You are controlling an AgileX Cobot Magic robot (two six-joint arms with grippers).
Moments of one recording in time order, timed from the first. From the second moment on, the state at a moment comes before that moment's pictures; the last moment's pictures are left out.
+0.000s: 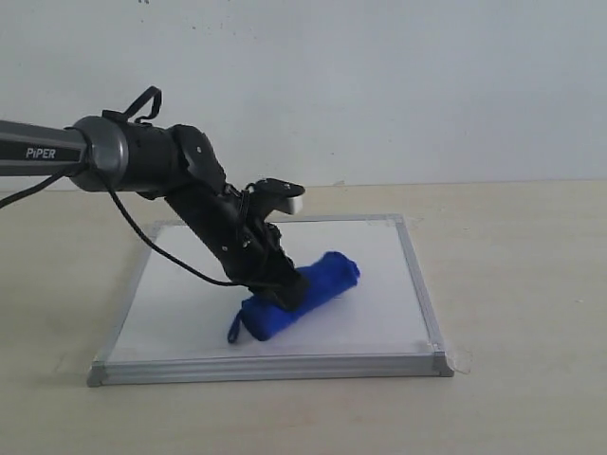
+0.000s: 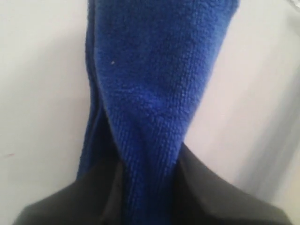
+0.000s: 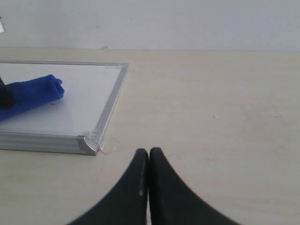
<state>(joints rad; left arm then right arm) -0.30 2.25 -1.65 -0.52 0.84 0.70 0.12 0.00 0.00 0.10 0.34 -0.07</state>
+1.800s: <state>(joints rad) -0.50 2.31 -1.77 0.23 0.89 0.13 0.12 0.00 0.00 0.10 0.34 -0.07</state>
